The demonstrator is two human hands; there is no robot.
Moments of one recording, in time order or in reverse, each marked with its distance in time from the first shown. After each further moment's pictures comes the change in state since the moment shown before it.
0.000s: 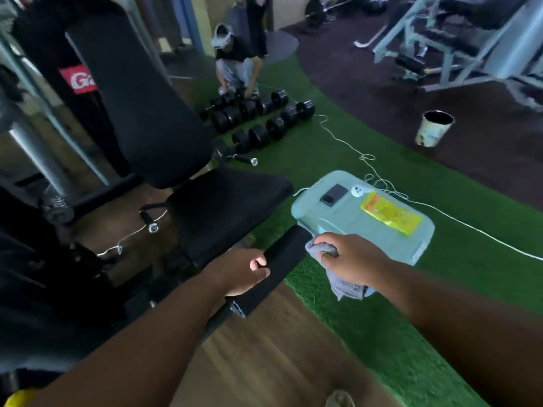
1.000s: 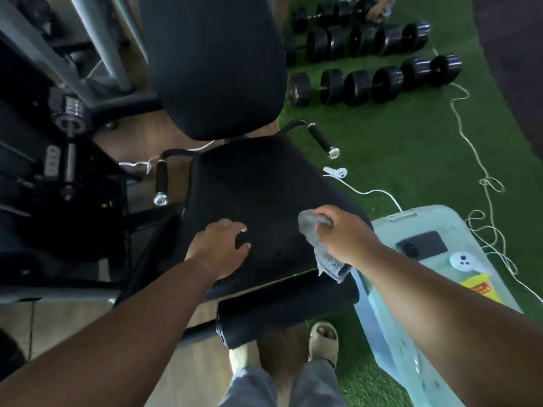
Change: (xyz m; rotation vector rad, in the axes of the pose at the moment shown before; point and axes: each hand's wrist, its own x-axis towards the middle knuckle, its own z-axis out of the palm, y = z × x) left_hand 0.279 -0.169 -0.054 -0.104 0.242 -0.495; right_hand 0.442 -0.055 0.037 0.025 -0.325 -0.093
